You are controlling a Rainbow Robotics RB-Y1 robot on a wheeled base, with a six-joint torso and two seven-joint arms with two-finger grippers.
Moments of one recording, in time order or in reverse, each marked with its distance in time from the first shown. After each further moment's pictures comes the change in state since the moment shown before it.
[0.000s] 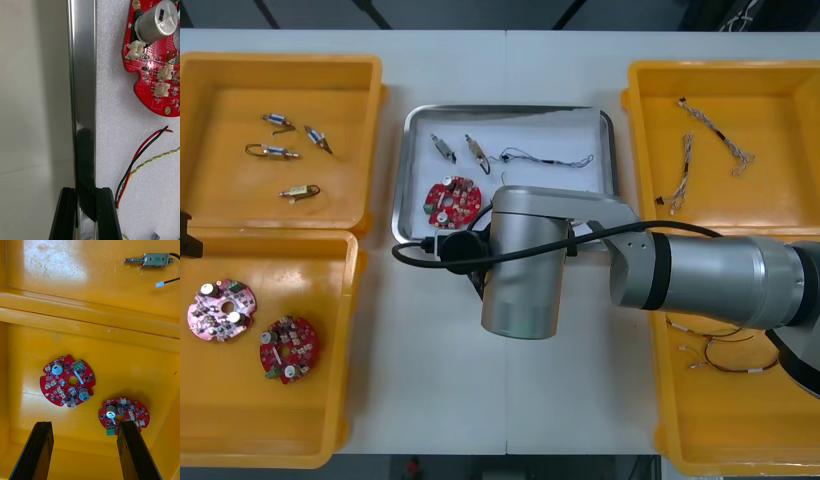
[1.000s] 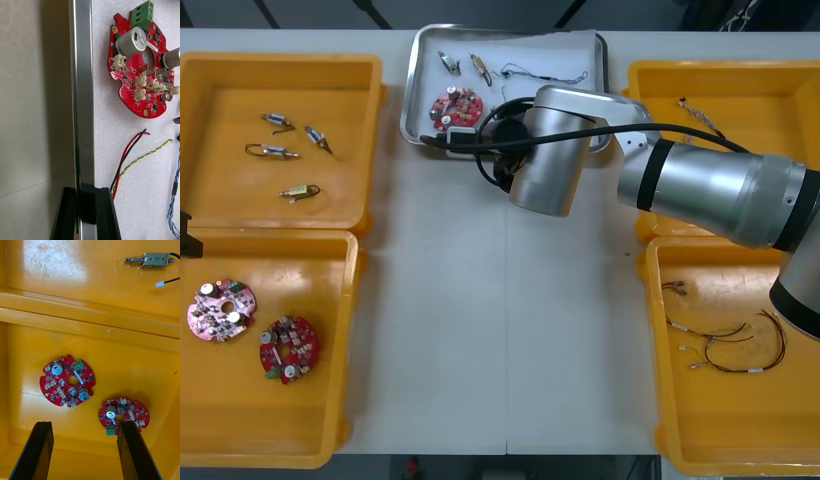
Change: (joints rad) right arm -0.197 0.004 0.000 0.514 -0.051 -0.583 0.116; left arm 0.000 0.000 0.000 0.000 0.000 0.000 0.000
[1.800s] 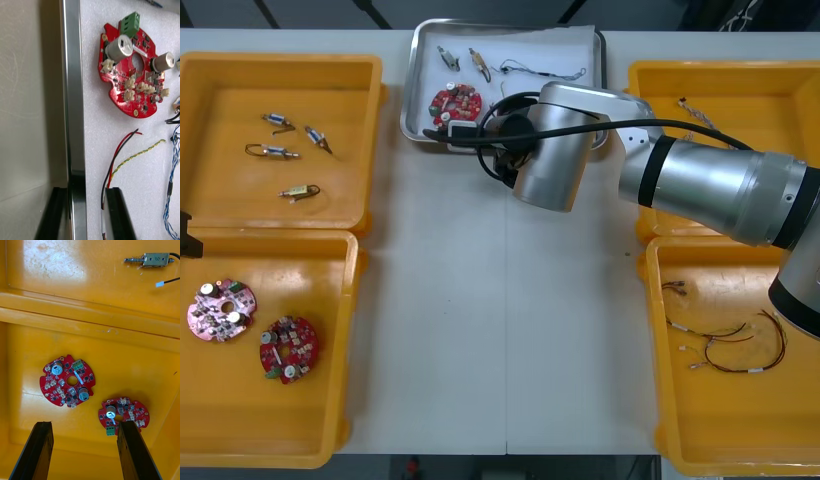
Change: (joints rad) right arm -0.006 0.002 0.000 0.037 0.005 -0.054 0.001; left arm 0.000 0.000 0.000 0.000 0.000 0.000 0.000
